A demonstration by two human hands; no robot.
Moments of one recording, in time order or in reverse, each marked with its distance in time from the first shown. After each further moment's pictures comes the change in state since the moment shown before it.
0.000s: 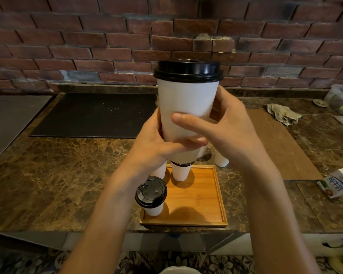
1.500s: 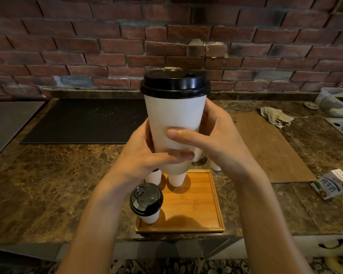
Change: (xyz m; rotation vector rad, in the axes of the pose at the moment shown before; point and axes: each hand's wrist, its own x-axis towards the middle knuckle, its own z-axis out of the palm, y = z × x) left_hand -0.001 -0.005 -0.012 -0.082 -0.104 -0.017; right_hand 0.003 0.009 0.001 0.161 -0.134 -0.024
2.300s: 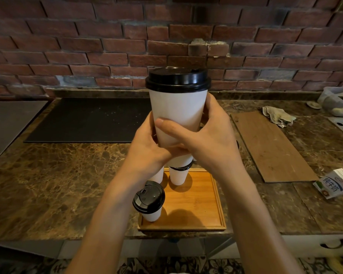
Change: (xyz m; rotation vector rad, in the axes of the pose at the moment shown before) left_hand 0.001 0.002 0.014 0.082 0.197 0.028; right_hand -0.002 -0.003 0.026 -0.232 0.310 0.012
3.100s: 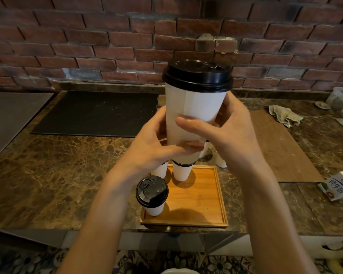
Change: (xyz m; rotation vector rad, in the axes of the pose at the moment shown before) left_hand 0.000 -0.001 -0.014 0.036 -0.160 -0.029; right_hand 0.003 0.008 -0.017 0.165 -0.114 -0.055
